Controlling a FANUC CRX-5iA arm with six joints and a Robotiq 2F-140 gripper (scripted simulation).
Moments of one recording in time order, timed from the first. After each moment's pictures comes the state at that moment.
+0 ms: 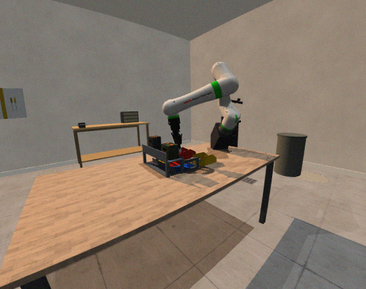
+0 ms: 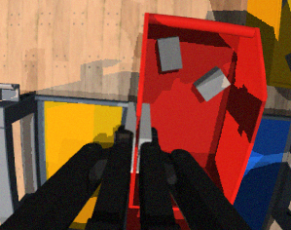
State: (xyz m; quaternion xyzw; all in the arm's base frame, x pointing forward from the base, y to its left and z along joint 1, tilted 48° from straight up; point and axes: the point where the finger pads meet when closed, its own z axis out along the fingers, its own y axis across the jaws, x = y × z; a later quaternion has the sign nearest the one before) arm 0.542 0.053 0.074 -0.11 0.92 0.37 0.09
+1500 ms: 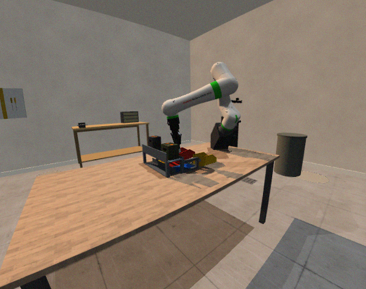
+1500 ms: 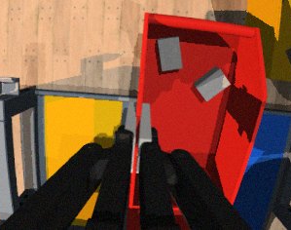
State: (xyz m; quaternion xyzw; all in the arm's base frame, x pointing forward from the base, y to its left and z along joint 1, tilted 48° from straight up) arm 0.548 0.053 0.076 -0.11 0.92 0.37 0.09
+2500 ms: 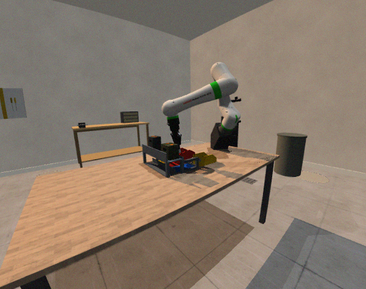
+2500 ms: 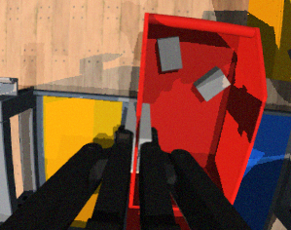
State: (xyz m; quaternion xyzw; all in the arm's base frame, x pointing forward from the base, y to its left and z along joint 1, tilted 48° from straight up) arm 0.549 0.055 0.073 -0.11 0.92 0.37 0.09
